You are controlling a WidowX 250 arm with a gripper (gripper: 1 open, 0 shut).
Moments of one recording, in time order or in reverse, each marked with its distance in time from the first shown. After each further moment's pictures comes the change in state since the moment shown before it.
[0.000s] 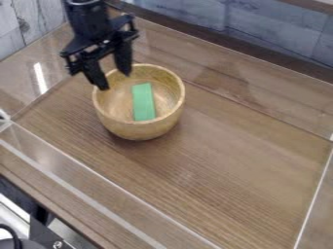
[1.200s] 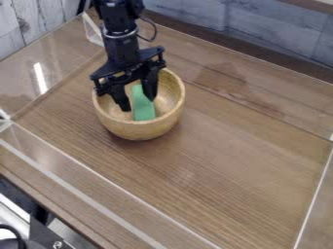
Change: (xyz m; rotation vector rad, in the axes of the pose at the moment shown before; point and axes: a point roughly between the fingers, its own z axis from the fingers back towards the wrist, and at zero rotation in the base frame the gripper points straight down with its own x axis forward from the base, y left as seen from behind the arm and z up) arm -0.002 -0.012 -0.048 0.040 0.055 -0.183
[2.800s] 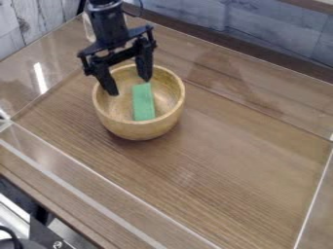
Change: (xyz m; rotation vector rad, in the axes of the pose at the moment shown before) arm 0.006 0.001 0.027 0.004 0.131 0.003
